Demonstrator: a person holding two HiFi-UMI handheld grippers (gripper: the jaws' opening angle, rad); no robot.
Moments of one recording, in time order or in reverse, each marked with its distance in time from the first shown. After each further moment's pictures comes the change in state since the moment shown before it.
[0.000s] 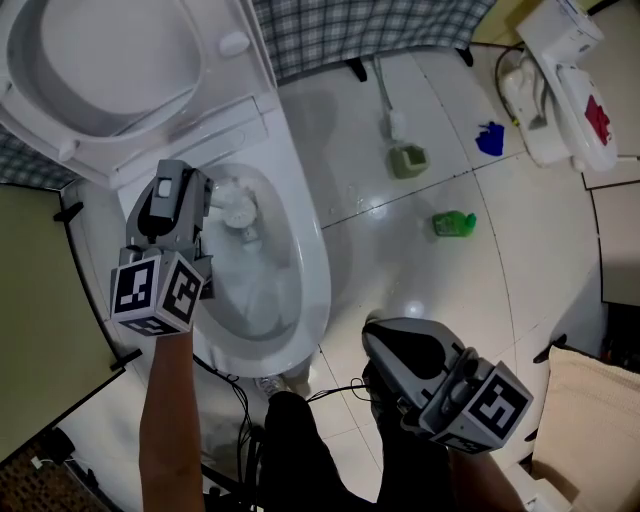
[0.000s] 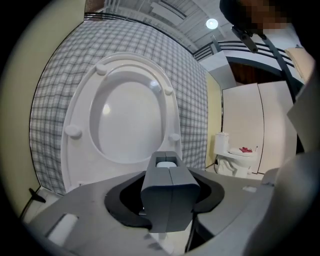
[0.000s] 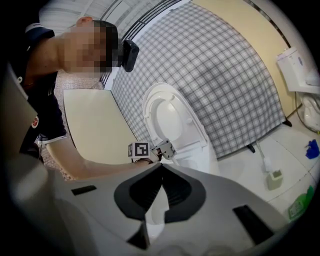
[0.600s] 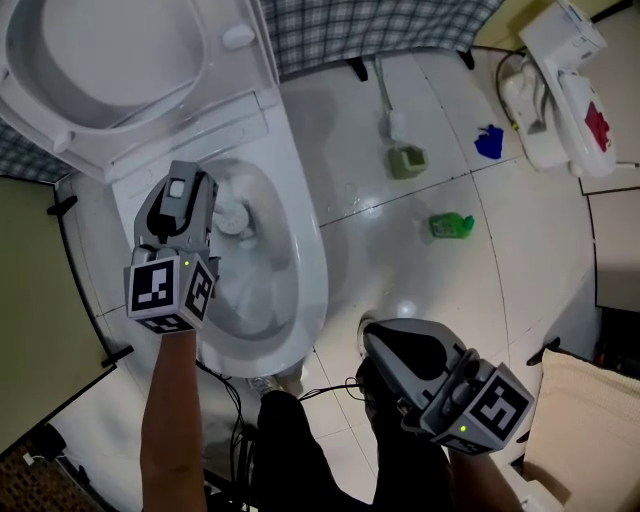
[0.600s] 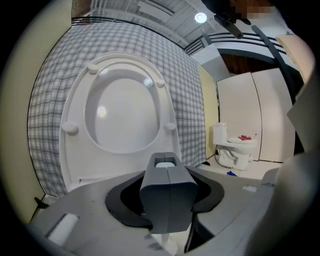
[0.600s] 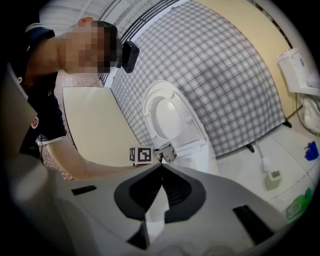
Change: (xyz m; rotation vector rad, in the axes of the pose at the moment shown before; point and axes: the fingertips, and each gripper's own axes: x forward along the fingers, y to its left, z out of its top) left arm 0.004 -0.001 -0.032 0.102 0.036 0.016; right arm 0.004 -0.003 -0.003 -0.008 0.022 -0.004
